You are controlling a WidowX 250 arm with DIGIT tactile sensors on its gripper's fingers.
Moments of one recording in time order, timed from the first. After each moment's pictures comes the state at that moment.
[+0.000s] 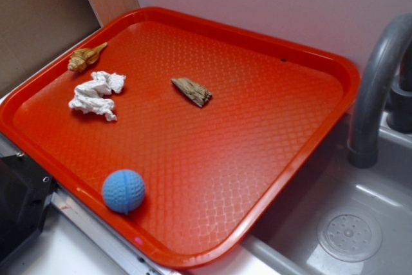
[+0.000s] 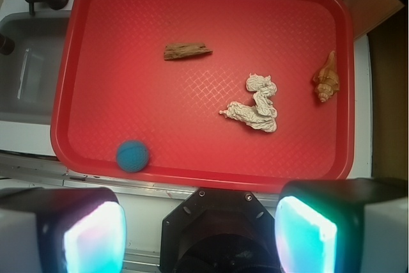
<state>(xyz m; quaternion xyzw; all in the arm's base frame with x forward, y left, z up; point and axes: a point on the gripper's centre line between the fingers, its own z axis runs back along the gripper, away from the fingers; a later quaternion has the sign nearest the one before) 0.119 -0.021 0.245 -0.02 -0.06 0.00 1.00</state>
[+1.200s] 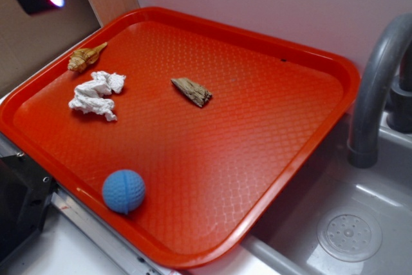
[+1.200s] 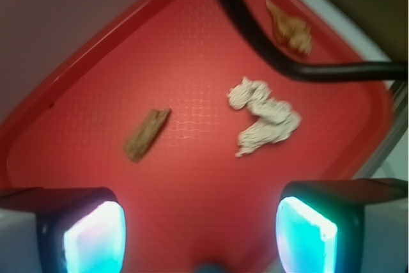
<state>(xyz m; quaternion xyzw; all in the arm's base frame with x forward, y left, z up) 0.211 -0.035 0.169 -0.01 -0.06 0.45 0.89</state>
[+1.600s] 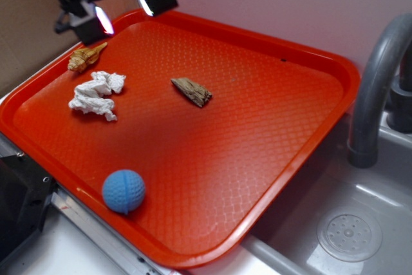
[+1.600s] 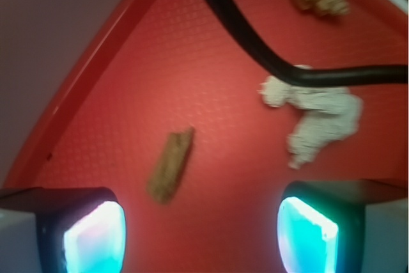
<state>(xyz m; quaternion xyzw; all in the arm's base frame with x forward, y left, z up) 0.248 -0.029 0.125 -0.04 -0.09 0.53 0.84</state>
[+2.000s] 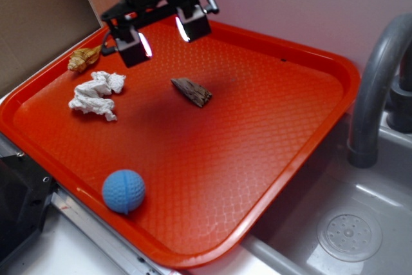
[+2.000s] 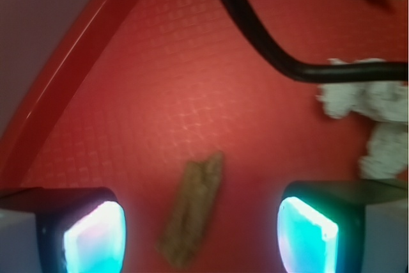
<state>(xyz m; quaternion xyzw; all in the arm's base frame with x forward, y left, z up) 0.276 -0.028 0.073 0.00 -0.07 0.53 0.84</state>
